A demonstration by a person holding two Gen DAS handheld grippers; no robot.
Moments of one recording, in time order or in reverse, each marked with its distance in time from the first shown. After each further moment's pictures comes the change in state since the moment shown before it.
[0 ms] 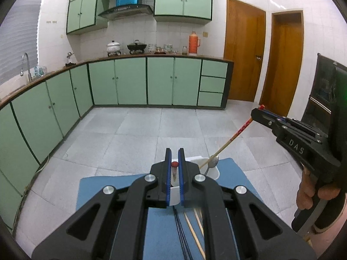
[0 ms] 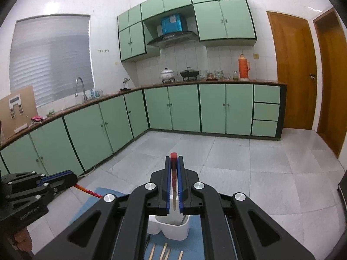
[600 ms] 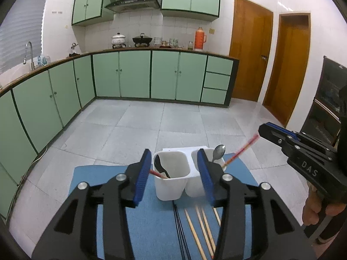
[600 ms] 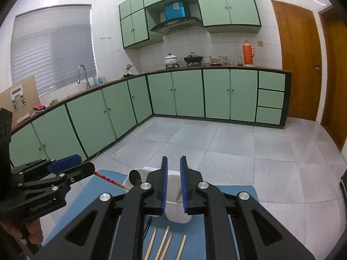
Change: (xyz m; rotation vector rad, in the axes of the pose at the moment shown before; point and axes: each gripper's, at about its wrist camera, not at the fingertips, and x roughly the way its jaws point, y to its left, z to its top) left arm 0.016 0.009 -0.022 -0.050 0.002 0.025; right arm -0.002 0.001 -0.033 0.012 0.062 0.028
